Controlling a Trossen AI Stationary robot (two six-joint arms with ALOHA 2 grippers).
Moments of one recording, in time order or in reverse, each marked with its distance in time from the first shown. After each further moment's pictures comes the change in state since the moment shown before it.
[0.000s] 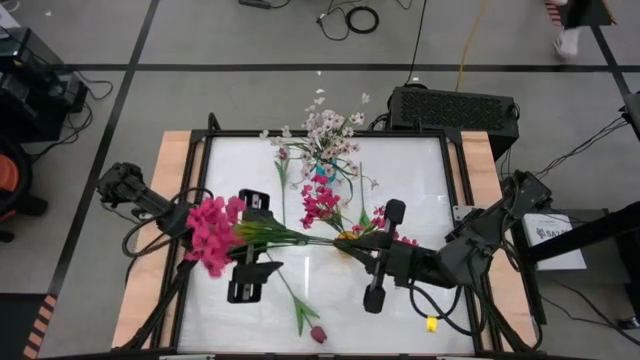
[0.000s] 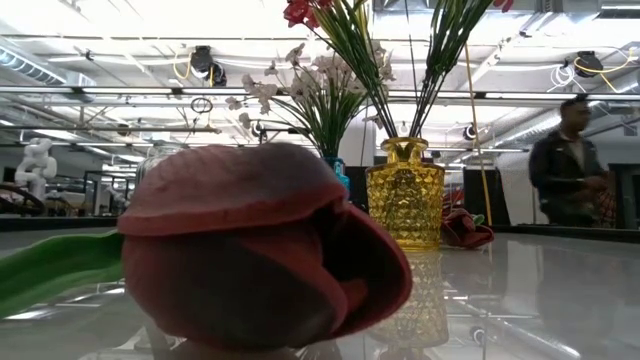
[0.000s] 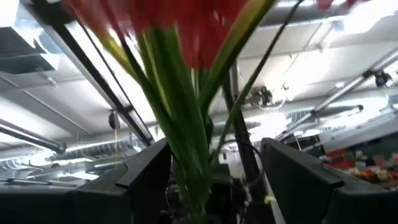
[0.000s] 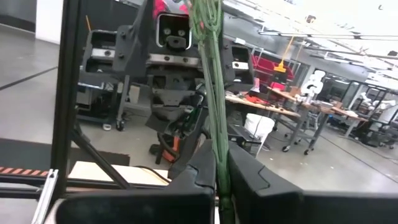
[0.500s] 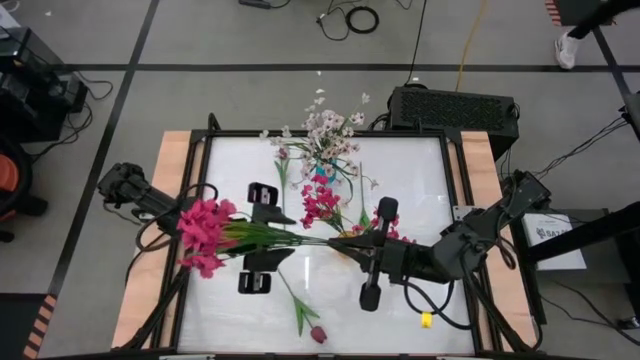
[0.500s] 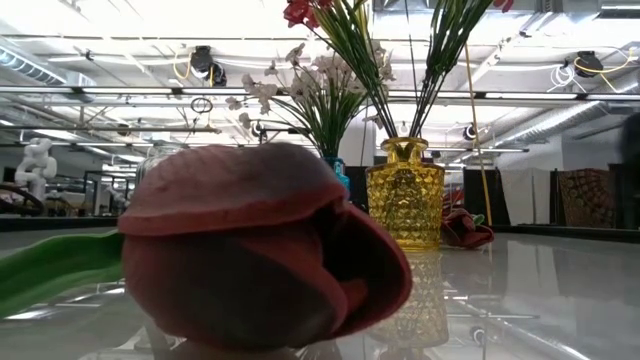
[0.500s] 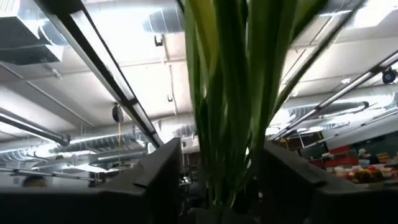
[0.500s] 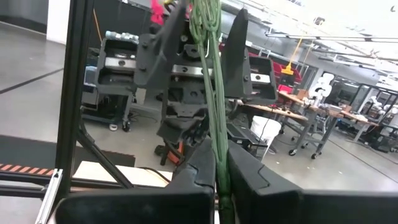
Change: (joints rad) left arm 0.057 0.011 0.000 -0.008 0.015 -0.052; right arm -0.033 0.006 0.000 0.005 -0.072 -0.003
